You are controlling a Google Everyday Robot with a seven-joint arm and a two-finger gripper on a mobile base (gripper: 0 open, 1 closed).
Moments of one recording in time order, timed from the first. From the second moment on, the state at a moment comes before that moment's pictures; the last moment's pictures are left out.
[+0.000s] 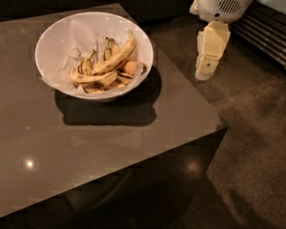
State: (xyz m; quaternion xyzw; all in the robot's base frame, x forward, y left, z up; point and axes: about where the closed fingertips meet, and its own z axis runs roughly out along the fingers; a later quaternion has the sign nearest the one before) arm 0.544 -0.132 0.987 -0.67 0.72 -0.03 0.16
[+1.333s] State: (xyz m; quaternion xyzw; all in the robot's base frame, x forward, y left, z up) arm 0.602 -0.073 0.976 -0.74 0.66 -0.03 0.16
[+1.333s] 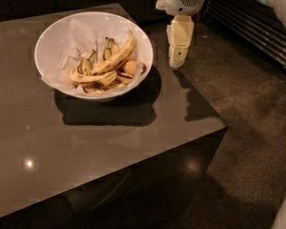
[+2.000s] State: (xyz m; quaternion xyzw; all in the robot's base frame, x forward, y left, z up) arm 0.633 -0.016 0.988 -0.80 0.58 -0.05 0.15
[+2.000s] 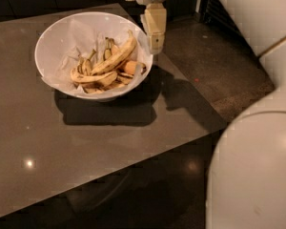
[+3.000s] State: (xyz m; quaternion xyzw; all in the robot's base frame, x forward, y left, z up) arm 0.663 0.031 0.982 -0.83 0.54 -0.07 0.14
